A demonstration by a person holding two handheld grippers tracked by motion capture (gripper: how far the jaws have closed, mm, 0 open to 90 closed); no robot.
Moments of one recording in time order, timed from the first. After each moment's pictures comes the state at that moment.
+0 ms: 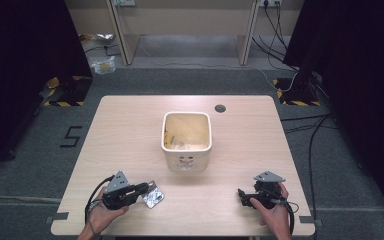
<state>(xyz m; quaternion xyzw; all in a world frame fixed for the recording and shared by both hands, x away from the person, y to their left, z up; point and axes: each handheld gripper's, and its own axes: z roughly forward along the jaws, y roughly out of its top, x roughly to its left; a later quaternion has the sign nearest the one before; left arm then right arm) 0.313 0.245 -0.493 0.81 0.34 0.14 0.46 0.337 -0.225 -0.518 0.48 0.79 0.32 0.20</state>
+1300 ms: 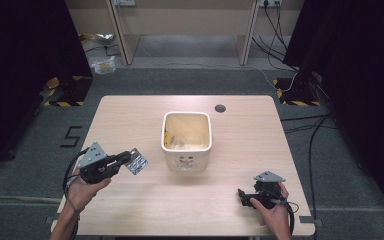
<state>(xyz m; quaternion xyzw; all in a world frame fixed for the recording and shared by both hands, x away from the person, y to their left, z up) 0.345 0.283 -0.406 0.77 0.34 0.23 0.49 0.337 -0.225 -0.518 0.49 0.79 0.32 0.20</state>
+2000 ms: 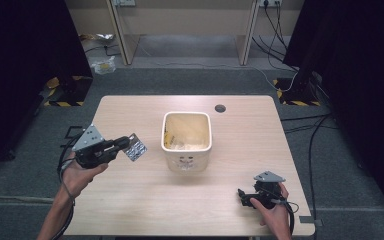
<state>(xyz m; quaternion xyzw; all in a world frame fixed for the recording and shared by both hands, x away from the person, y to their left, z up) 0.364 0.281 -0.360 0.77 0.32 0.25 0.49 0.337 -0.225 -0.518 0.49 0.79 0.32 0.20</state>
